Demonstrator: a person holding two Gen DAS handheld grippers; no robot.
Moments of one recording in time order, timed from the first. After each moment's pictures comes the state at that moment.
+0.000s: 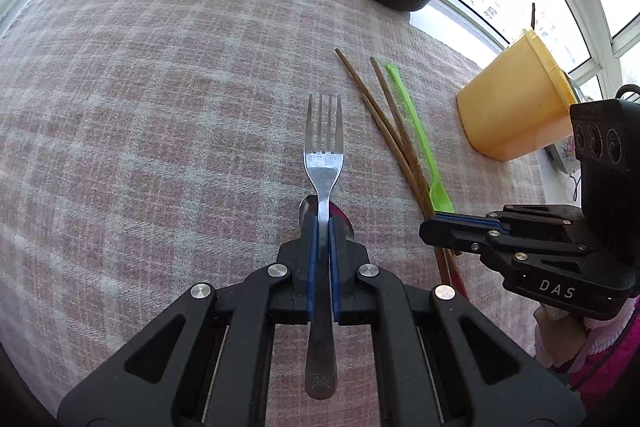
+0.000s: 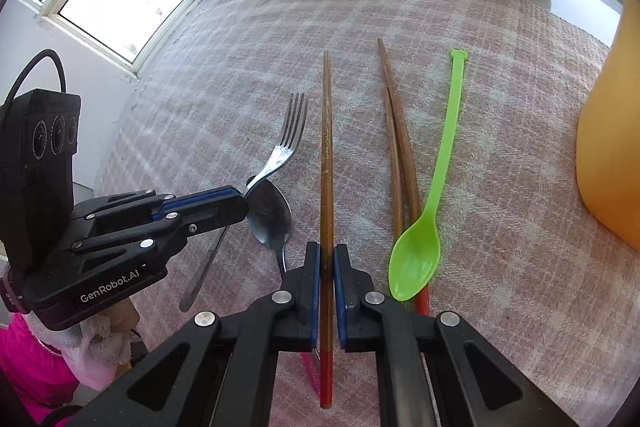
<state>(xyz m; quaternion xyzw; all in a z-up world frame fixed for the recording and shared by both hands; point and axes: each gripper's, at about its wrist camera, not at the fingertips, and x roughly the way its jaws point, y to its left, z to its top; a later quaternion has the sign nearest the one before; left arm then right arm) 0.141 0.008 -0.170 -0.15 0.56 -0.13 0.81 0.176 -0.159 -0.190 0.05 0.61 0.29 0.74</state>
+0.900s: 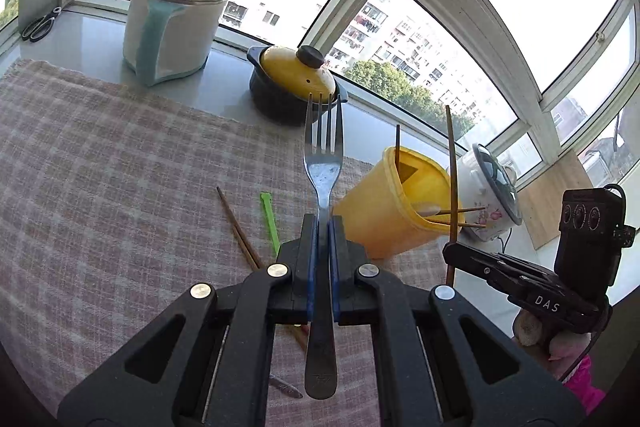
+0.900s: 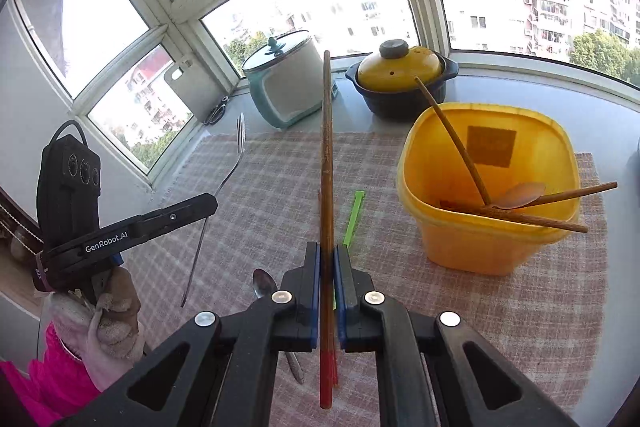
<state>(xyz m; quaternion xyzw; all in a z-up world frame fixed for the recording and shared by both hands) 0.168 -0.033 -0.048 -0.21 0.42 -0.20 0.86 0.150 -0.275 -0.055 0.12 0.46 0.23 0.85</state>
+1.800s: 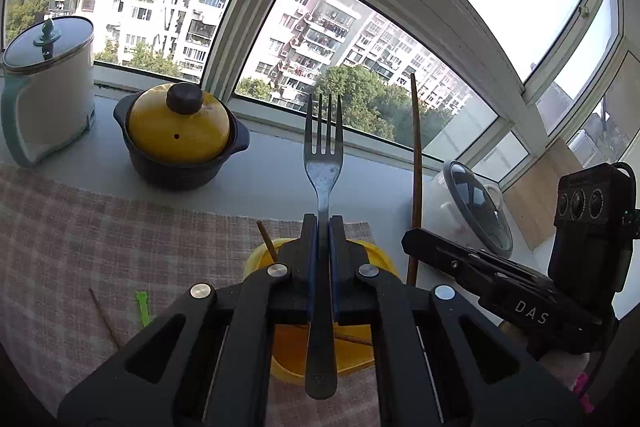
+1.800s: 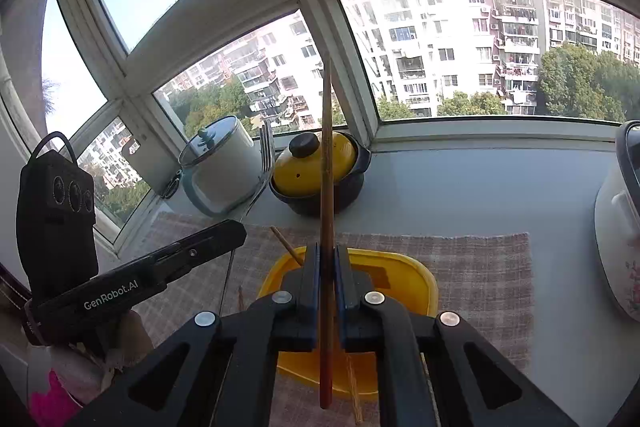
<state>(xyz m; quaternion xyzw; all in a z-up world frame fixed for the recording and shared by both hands) 0.269 -0.182 -0.031 -0.18 0.39 -0.25 0.87 0.240 -0.377 -0.028 0.14 0.40 0.17 0.89</state>
